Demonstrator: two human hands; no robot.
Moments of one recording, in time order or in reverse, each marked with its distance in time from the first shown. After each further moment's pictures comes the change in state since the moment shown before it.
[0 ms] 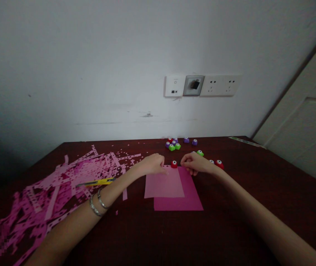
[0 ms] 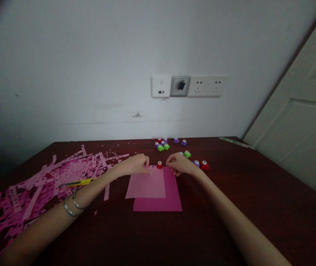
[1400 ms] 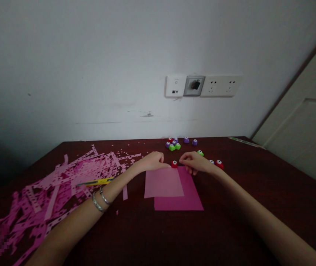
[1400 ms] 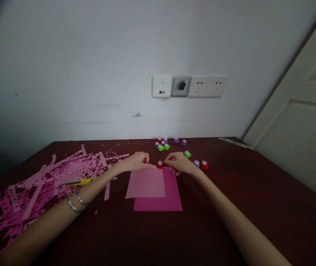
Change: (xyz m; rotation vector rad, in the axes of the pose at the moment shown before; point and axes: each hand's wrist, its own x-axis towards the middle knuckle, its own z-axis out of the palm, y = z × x) left_hand 0.008 -0.013 0.006 -0.178 0.036 -0.005; right_hand -0.003 -0.008 0.001 0.056 0.029 -0.019
